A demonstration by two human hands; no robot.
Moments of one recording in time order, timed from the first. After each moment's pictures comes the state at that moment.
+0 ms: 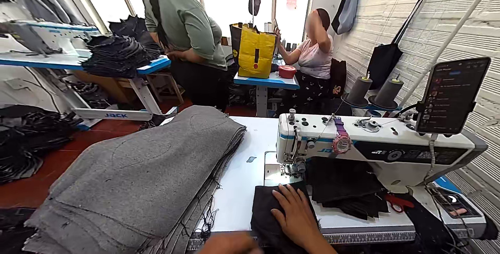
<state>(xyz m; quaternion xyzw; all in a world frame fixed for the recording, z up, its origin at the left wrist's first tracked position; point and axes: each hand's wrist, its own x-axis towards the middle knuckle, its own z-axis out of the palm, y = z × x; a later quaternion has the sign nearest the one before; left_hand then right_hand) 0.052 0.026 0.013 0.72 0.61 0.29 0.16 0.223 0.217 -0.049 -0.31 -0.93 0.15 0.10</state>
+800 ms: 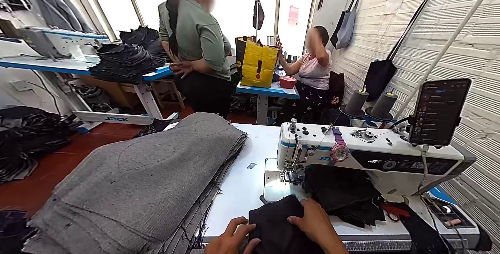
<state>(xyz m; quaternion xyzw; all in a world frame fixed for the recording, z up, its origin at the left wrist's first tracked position) 0.061 0.047 -0.063 0.60 0.74 0.30 -0.06 0.245 0.232 0.019 -0.50 -0.82 0.28 -0.06</state>
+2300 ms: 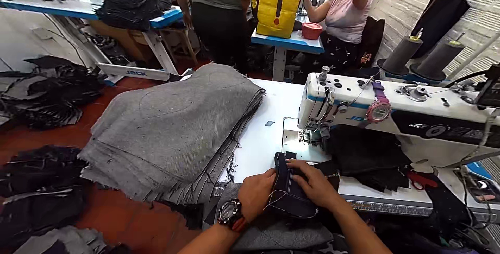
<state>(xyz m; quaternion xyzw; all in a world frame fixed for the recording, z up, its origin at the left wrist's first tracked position) 0.066 0.076 -0.029 0.66 0.73 0.16 0.07 0.234 0.228 -0.048 -0.15 -0.90 0.36 0.20</state>
